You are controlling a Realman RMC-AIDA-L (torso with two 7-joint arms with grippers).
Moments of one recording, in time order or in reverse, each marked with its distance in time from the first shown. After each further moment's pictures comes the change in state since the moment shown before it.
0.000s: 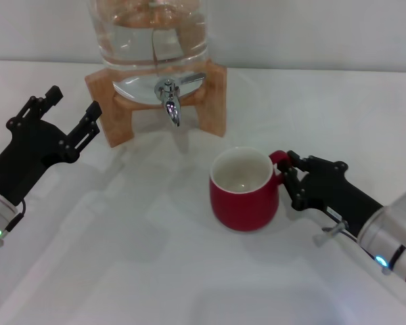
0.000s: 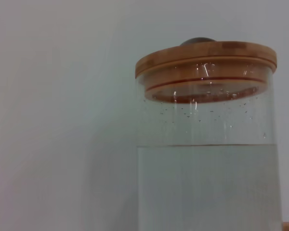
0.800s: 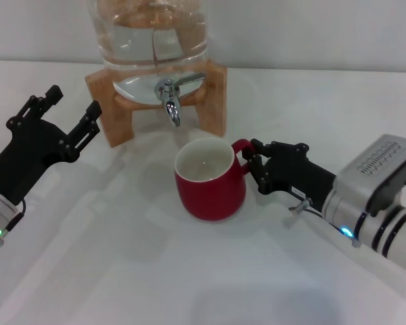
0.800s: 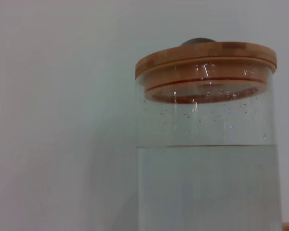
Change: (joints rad) left arm -0.001 0.000 0.000 0.001 0.000 0.000 0.000; right arm 0.152 0.002 0.000 0.032 -0.013 0.165 0.042
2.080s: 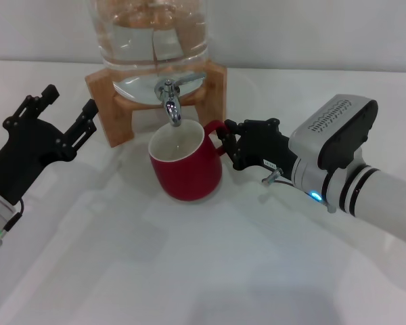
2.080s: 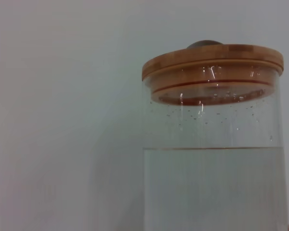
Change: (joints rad) left arm 0.004 -0.002 0.000 0.000 -0.015 0.000 0.000; right arm 0.154 0.002 0.037 0.015 0.002 0.183 0.011
